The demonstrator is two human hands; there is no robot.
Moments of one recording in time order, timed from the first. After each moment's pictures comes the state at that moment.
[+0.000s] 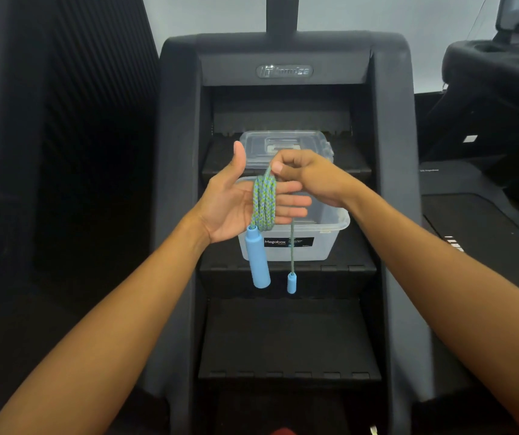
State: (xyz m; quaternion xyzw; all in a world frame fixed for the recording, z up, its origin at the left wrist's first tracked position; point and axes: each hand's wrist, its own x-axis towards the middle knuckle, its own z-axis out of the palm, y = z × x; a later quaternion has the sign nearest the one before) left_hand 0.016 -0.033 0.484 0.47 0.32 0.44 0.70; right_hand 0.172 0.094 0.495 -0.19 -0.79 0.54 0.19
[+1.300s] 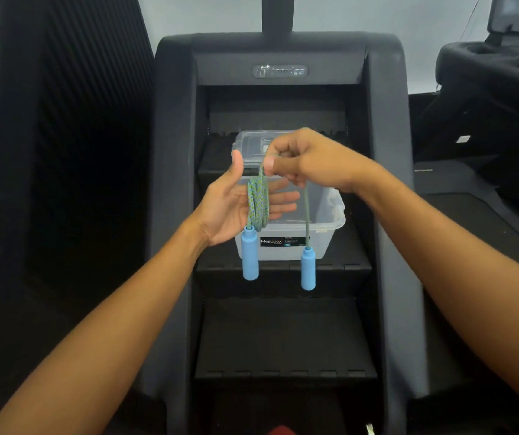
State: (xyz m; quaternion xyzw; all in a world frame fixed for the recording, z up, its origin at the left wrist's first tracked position) left_hand 0.017 -0.032 0.471 0.48 0.36 0.48 0.64; right_hand 0.184 0.060 0.551 -0.21 -0.87 0.40 0.17
